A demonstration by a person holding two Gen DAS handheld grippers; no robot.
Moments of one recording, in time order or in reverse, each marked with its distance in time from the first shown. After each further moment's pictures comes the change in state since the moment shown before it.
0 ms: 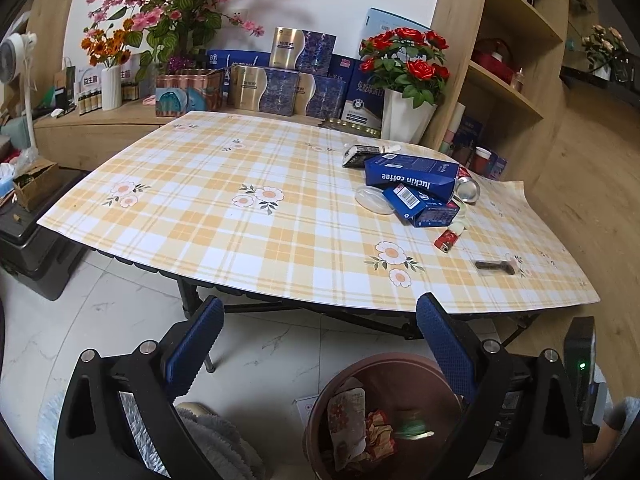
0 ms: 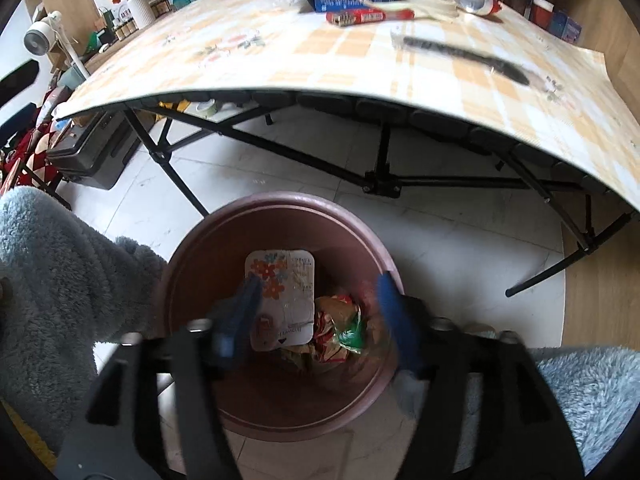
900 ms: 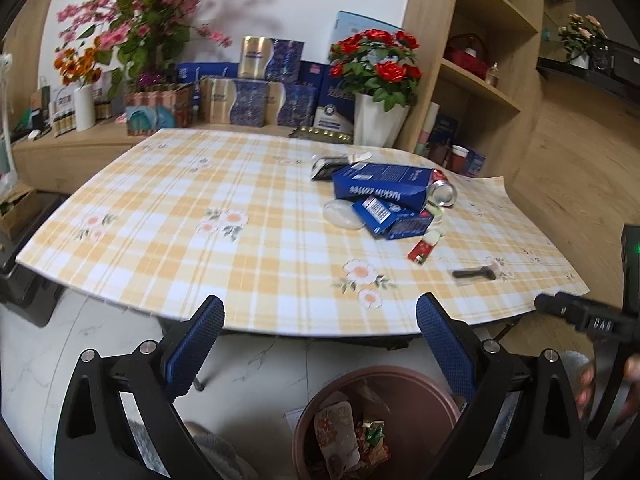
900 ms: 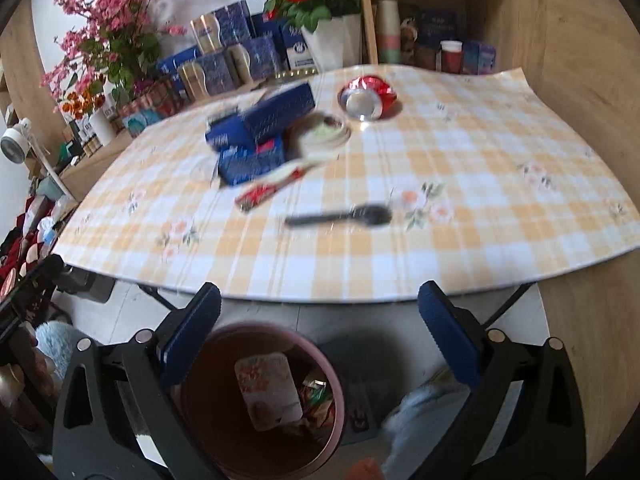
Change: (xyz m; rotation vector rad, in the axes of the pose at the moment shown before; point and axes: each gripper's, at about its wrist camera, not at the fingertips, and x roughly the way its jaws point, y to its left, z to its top) left arm 0.009 -0.023 0.027 0.069 -0.020 -0.075; right arm -0.102 -0.073 0.059 0.224 -0.284 -0.066
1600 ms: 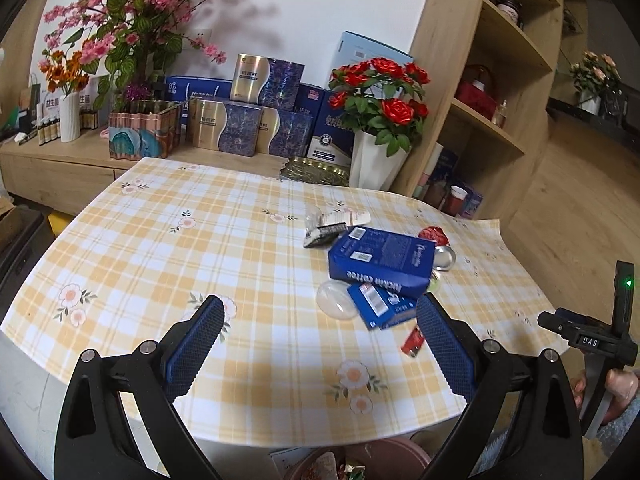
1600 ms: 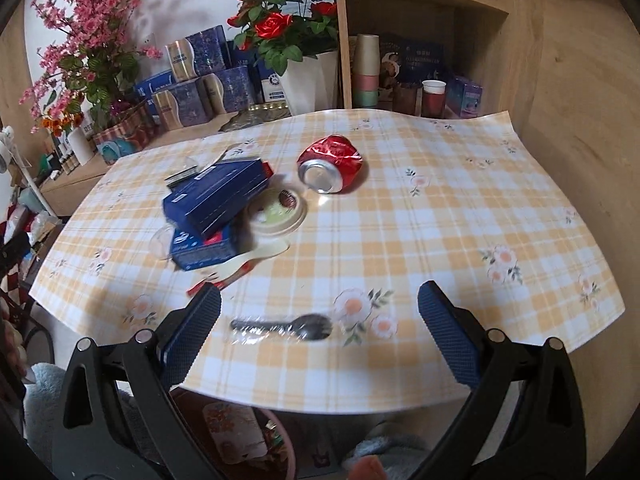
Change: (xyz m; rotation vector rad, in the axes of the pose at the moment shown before) left arm 0.038 0.020 0.107 -0.067 -0.027 -0.051; right arm 0.007 -0.033 0.098 -0.035 -0.044 -0.089
